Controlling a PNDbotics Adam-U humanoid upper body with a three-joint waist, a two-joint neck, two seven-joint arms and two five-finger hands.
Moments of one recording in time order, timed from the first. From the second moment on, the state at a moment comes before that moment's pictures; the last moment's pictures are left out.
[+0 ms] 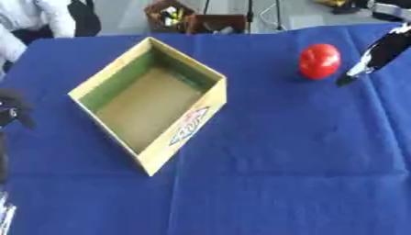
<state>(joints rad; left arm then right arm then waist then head) -0.14 0.11 0.11 -1.98 -0.18 -0.23 0.19 -1.12 -0.61 0.06 -1.04 0.99 -0.35 0.61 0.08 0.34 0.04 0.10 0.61</state>
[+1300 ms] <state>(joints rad) -0.14 0.11 0.09 -1.98 -0.19 -0.23 0.18 -1.23 -0.56 -0.01 -0.77 1.16 -0.35 0.51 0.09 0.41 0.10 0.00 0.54</state>
